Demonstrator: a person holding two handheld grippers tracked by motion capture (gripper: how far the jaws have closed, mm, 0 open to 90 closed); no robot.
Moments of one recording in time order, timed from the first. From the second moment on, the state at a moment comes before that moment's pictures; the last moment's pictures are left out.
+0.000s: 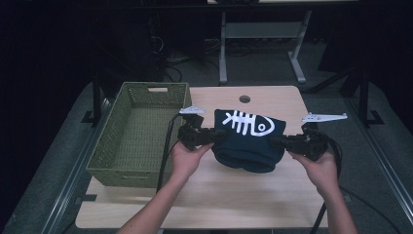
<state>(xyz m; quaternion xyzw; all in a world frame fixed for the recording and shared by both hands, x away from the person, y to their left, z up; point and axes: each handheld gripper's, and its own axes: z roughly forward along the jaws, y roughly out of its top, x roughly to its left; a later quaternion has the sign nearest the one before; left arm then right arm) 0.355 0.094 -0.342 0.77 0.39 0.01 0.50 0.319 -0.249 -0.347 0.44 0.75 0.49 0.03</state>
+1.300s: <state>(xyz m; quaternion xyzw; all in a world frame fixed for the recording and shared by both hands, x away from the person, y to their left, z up) 0.369 0.167 -0.306 0.76 0.41 0.03 0.50 0.356 -0.177 -0.309 0.41 0.77 0.49 0.02</state>
